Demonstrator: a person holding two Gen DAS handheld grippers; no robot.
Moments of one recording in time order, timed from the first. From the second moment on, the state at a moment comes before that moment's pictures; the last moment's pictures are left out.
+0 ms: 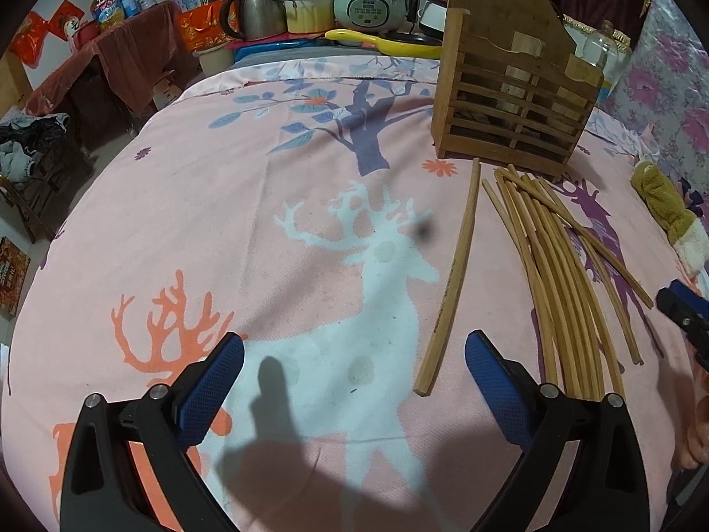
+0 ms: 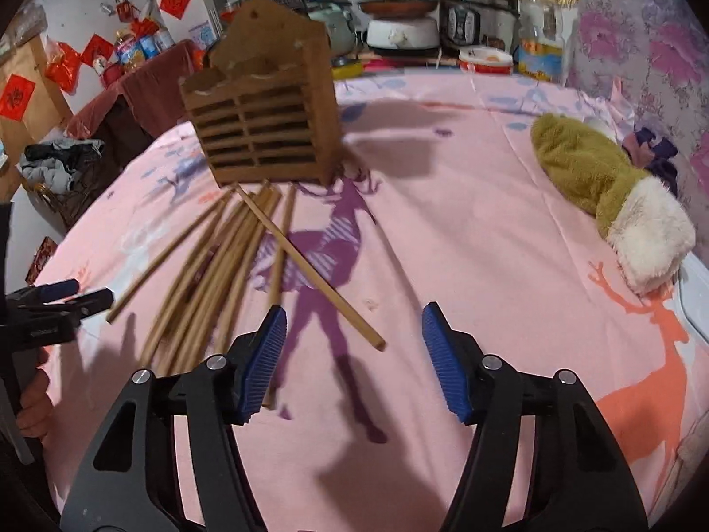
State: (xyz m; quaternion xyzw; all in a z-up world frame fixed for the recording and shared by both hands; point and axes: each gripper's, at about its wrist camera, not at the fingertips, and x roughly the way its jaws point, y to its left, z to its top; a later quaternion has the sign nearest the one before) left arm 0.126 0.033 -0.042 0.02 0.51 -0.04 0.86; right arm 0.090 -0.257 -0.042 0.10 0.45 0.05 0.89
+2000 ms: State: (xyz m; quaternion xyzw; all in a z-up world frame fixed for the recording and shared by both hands) left arm 0.061 0.005 0.013 0.06 0.41 -0.13 0.90; right arm 0.028 -0.238 -0.005 0.04 0.37 0.06 0.93
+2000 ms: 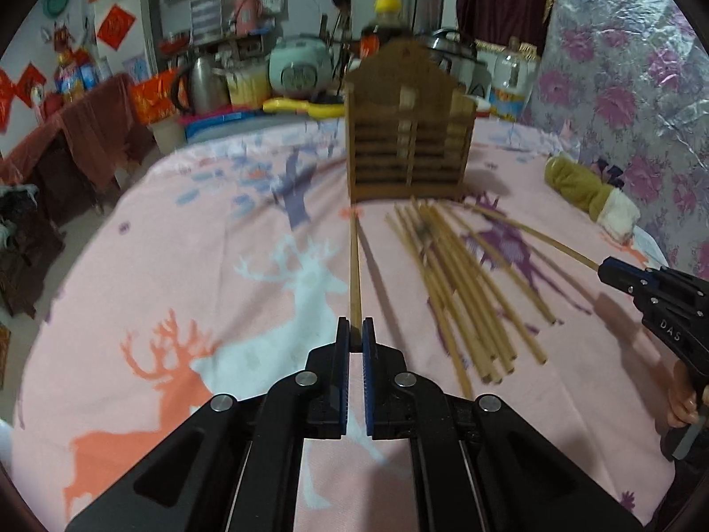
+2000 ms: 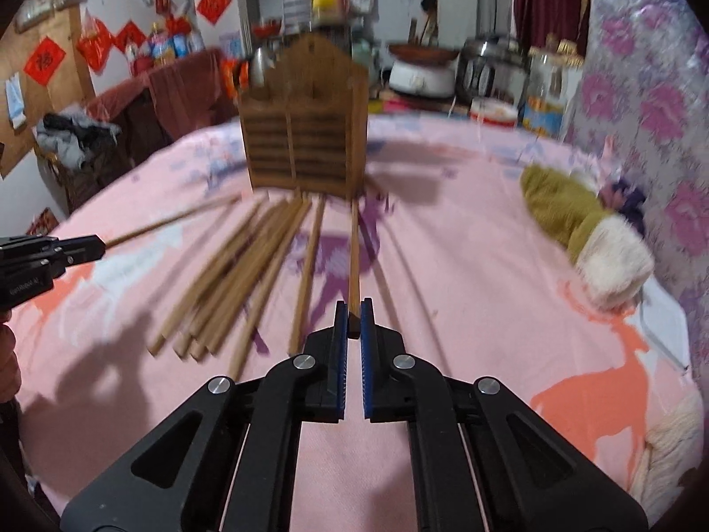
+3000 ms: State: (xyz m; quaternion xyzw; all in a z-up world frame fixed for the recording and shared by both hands) left arm 0.168 -0.064 0.222 0.05 0.27 -0.14 0.95; right arm 0.120 -0.229 0.191 0.07 0.17 0.05 0.98
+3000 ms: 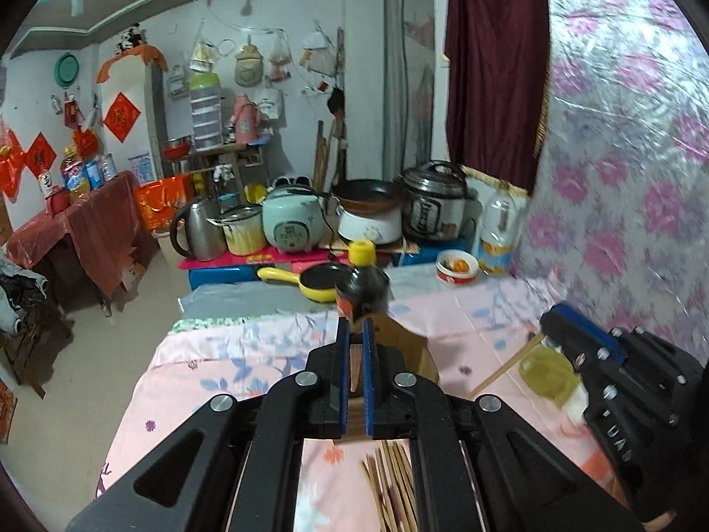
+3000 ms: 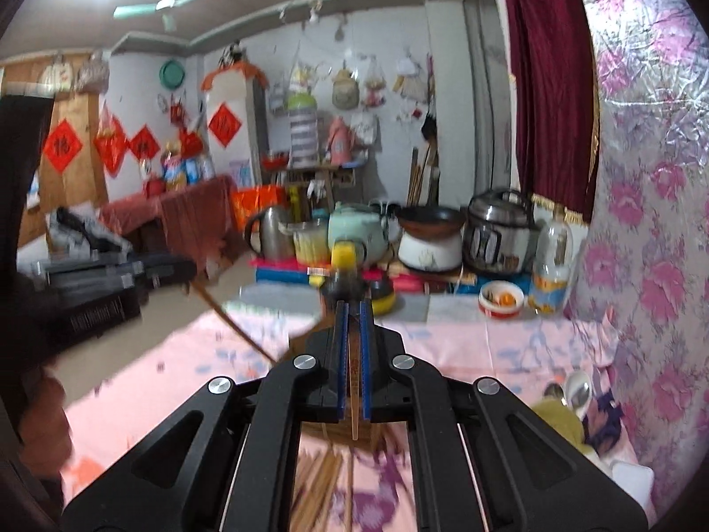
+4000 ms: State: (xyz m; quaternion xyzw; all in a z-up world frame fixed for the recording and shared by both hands) left arm 0.140 -0.015 0.114 0.02 0.29 -0.07 0.95; right arm 0.078 -0.252 0.100 0.09 0.21 0.02 0.97
